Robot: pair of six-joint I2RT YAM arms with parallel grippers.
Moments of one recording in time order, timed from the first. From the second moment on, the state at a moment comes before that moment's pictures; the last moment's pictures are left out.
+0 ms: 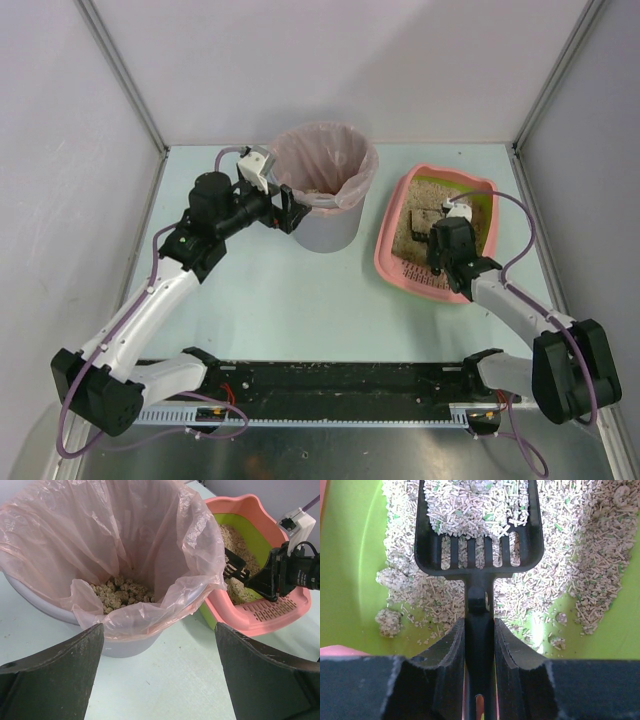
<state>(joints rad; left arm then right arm) -0.45 1.10 1.06 -0.17 0.30 -0.10 0.32 1.19 0.62 -0.13 0.27 0.33</state>
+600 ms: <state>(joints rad) -0.45 1.11 1.06 -0.17 0.30 -0.10 0.32 1.29 0.63 -0.12 0.25 0.33</state>
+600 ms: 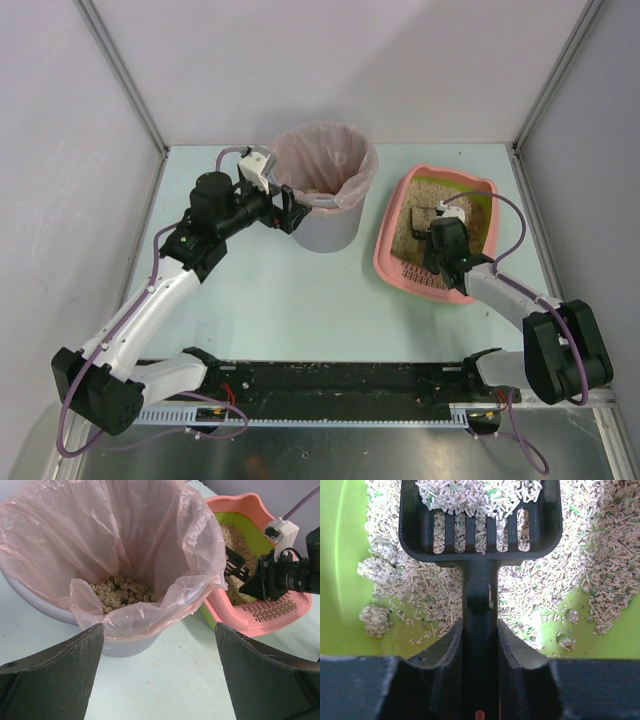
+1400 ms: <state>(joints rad) -0.47 1.10 1.06 -0.17 0.30 -0.10 0.36 1.08 0.63 -0.20 0.32 0.31</state>
